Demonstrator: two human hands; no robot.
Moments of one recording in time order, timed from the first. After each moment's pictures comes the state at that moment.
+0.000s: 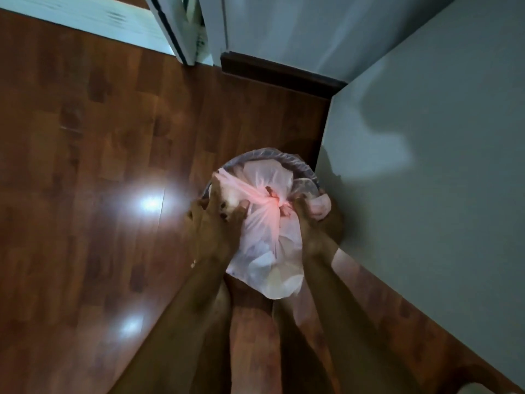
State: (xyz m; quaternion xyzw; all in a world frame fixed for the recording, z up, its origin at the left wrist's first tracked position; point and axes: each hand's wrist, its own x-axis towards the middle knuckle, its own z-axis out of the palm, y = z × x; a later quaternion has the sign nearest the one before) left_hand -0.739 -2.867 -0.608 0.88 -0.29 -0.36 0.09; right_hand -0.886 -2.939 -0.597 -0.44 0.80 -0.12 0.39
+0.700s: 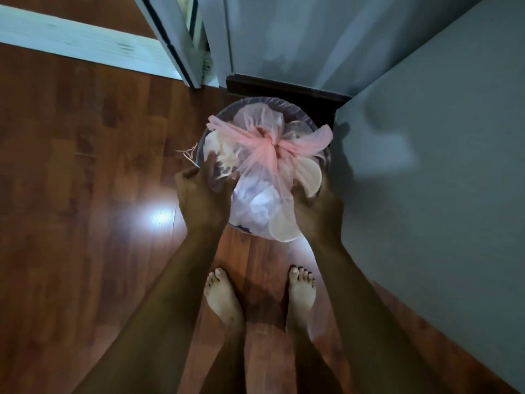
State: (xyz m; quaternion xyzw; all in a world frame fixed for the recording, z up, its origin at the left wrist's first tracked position) left_hand -0.677 -2.930 -0.615 0.90 -0.28 -0.28 0.19; right_hand -0.848 -2.987 -0.584 -0.57 0.71 -0.12 0.39
